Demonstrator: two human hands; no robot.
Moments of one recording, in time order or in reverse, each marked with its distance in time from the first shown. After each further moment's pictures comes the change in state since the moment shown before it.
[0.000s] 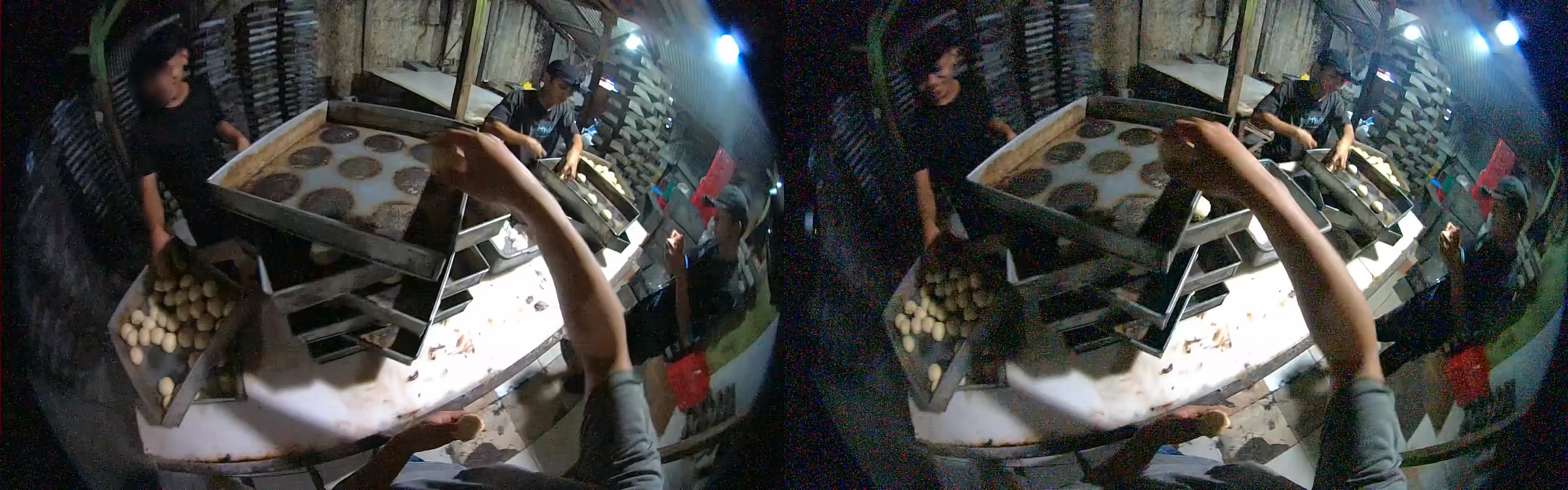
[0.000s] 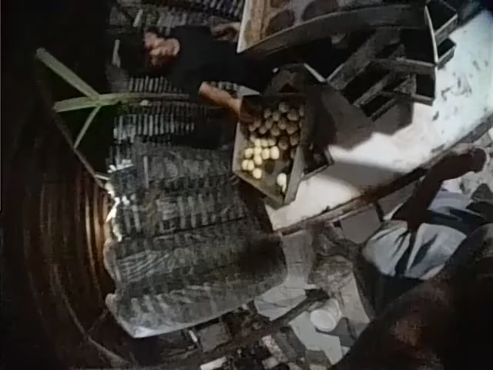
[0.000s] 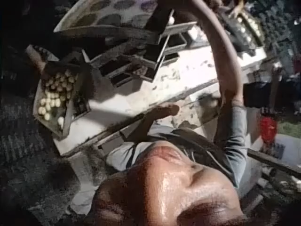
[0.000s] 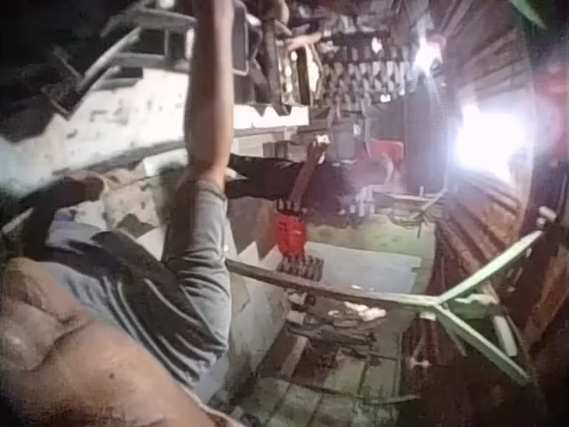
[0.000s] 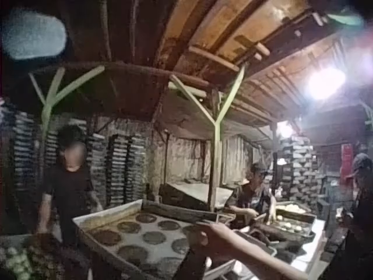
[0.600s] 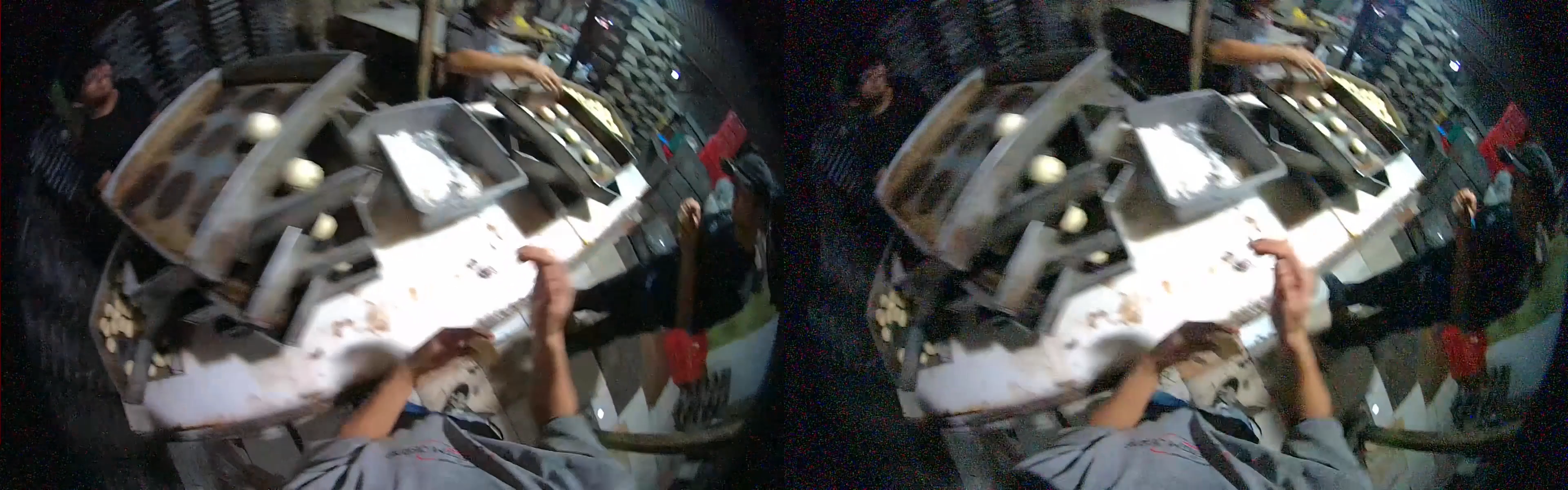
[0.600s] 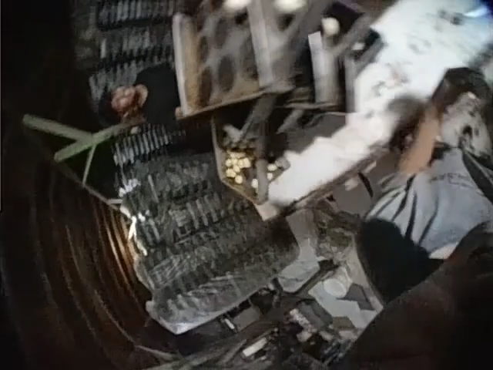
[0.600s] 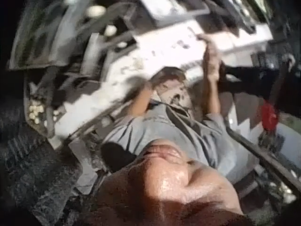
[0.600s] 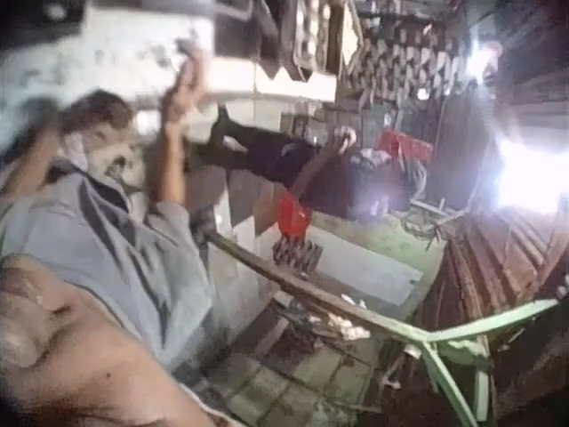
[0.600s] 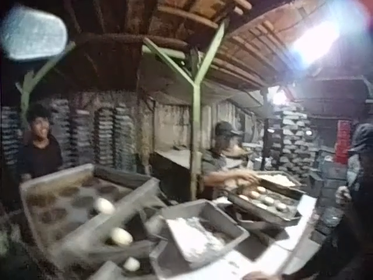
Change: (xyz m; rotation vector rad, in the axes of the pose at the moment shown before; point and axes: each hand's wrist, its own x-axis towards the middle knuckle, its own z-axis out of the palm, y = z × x) left_hand 0.236 0.047 -0.022 0.609 0.146 0.292; right_hand -0.343 0.035 -0.075 0.670 0.625 0.417
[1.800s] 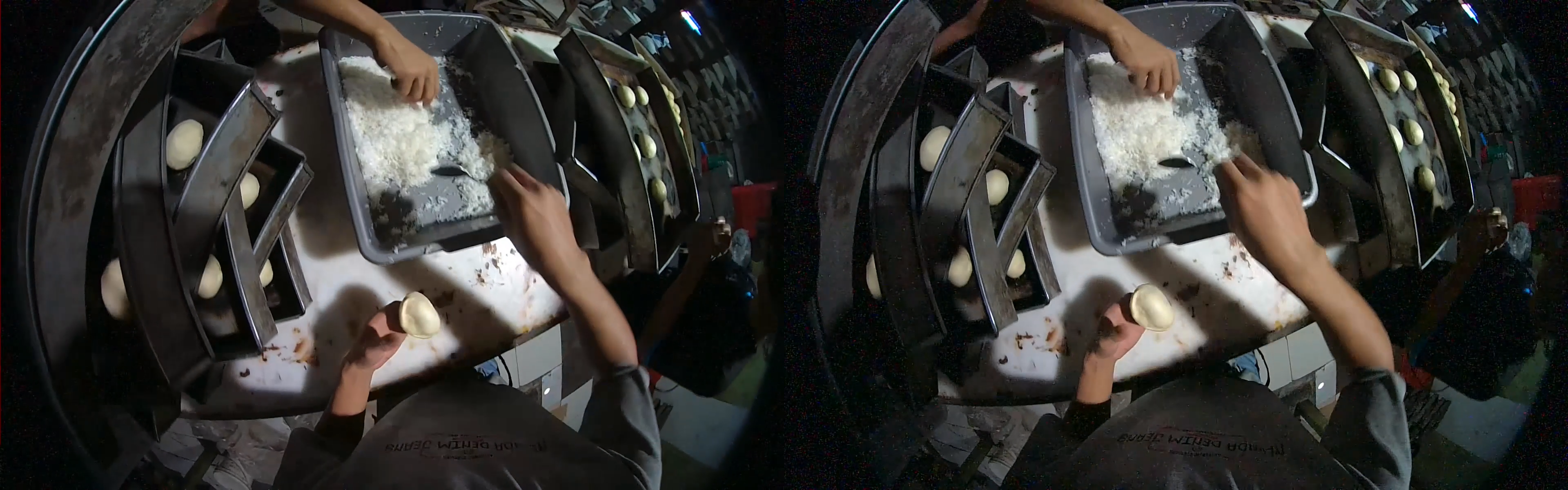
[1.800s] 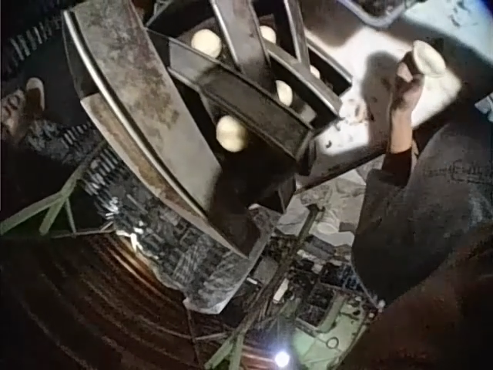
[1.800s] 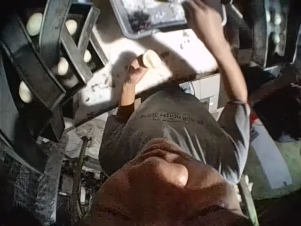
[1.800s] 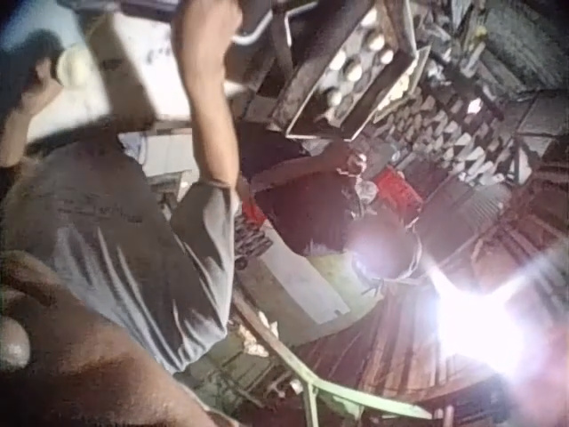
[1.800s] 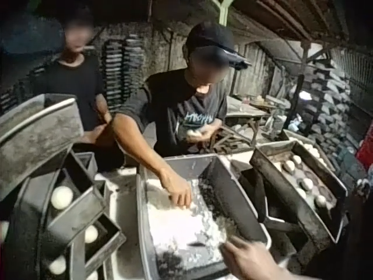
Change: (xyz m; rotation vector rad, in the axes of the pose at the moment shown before) left_hand 0.092 -0.017 -0.087 -0.712 0.695 0.249; right_hand 0.210 0.205 -0.020 -1.066 -0.882 -0.030
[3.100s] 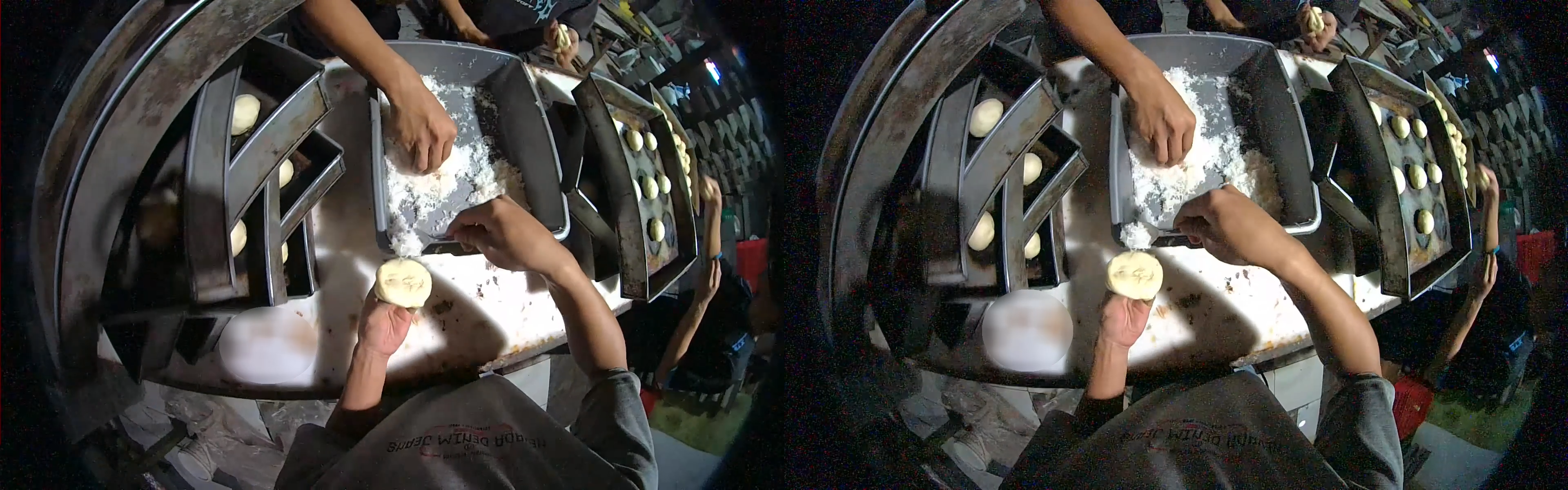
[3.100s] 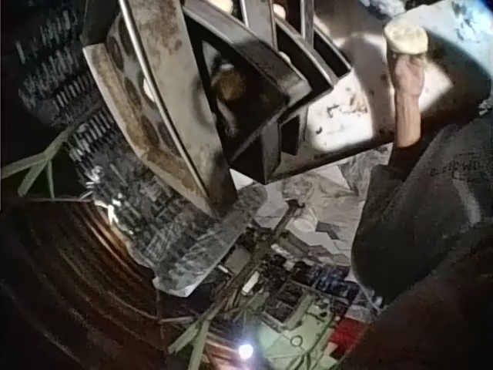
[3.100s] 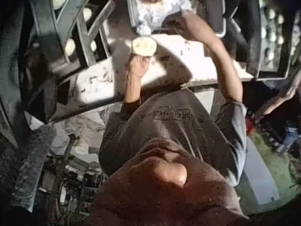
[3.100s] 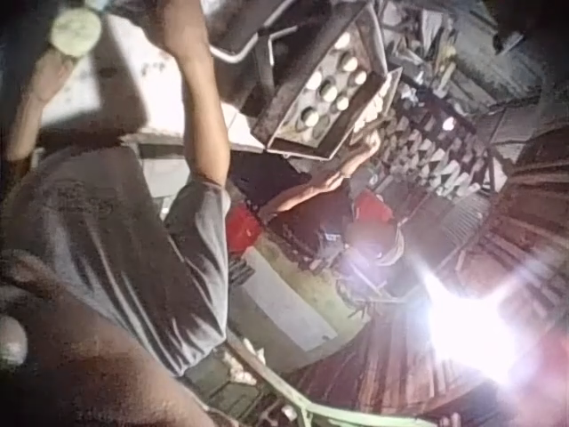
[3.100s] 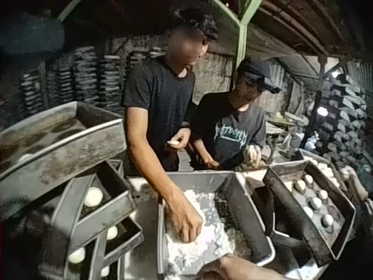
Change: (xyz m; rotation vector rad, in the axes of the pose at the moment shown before) left_hand 0.025 -0.021 0.003 -0.429 0.282 0.247; right_hand 0.027 -0.023 -0.023 0.583 -0.487 -0.197
